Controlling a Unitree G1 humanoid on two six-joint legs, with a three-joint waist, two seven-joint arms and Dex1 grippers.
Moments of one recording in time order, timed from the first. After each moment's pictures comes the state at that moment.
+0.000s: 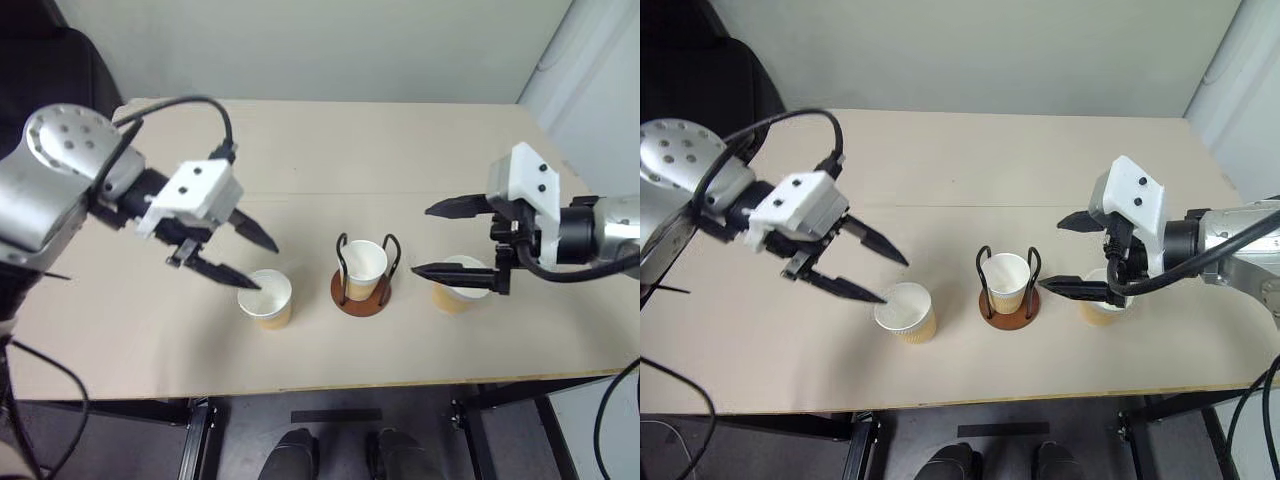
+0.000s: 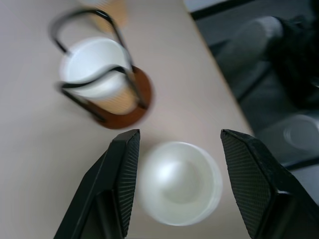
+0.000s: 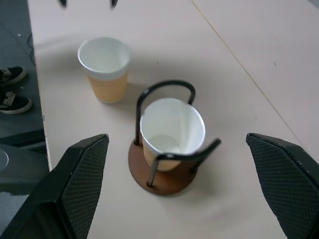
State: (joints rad) left arm -1.01 1.33 -0.48 -0.10 -0.64 0.28 -1.59; right arm -0.72 -1.07 -0.06 -0.60 0.84 1.03 0.88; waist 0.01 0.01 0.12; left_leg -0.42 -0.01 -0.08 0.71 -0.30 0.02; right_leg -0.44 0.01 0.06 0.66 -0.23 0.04
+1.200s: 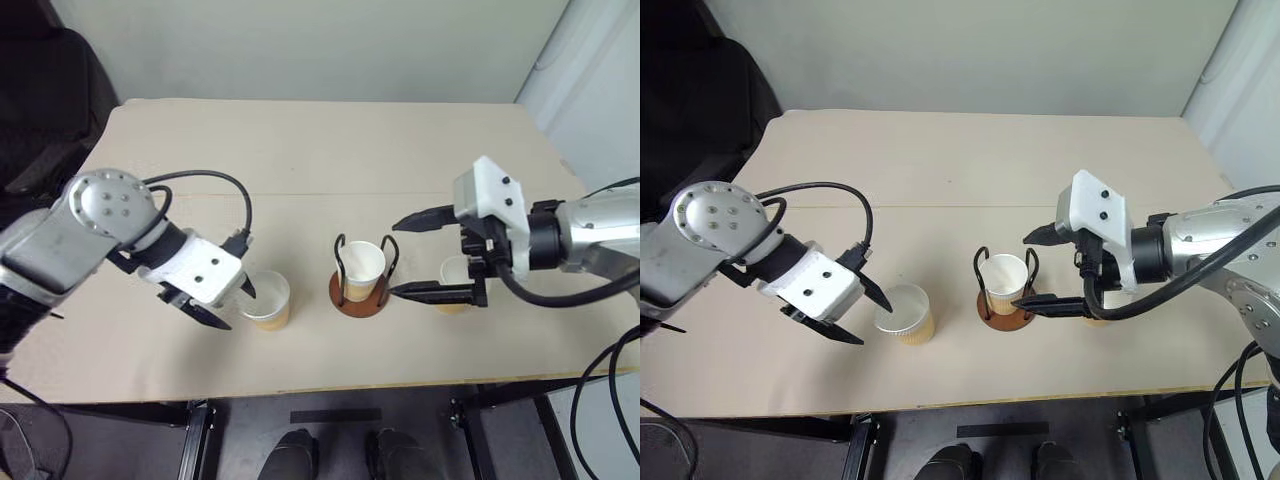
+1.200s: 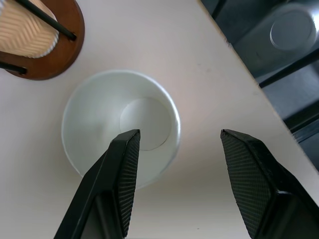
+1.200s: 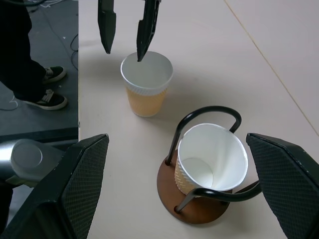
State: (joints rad) left arm -0.91 1.32 -0.60 -0.09 -0.32 -0.07 -1.59; right arm -0.78 -1.00 0.05 -0.61 0.83 1.03 0.92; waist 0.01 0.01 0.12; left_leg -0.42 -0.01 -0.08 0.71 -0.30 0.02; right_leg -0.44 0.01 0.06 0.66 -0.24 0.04
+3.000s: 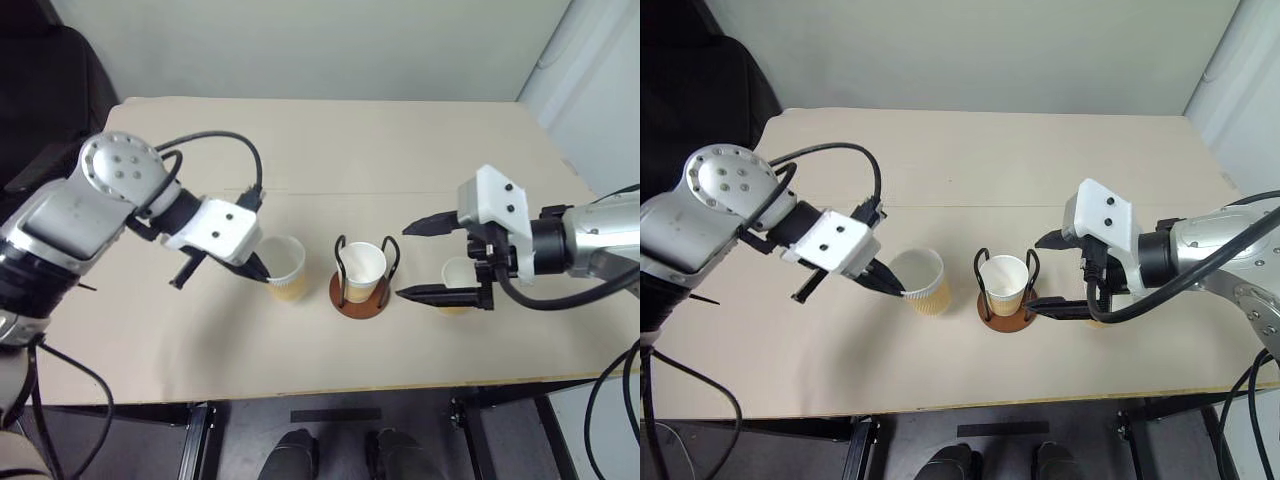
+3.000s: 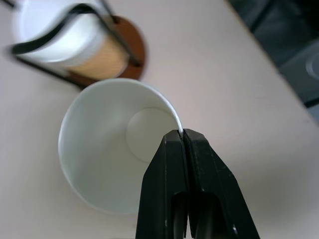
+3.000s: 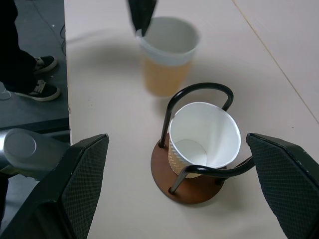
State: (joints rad) left arm -1.11 1.19 -0.61 0.08 -0.38 -0.01 -1.59; right arm -0.75 -1.05 0.04 -0.62 0.82 1.03 0.92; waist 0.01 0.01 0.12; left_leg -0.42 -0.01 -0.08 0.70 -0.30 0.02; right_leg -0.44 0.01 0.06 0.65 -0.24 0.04
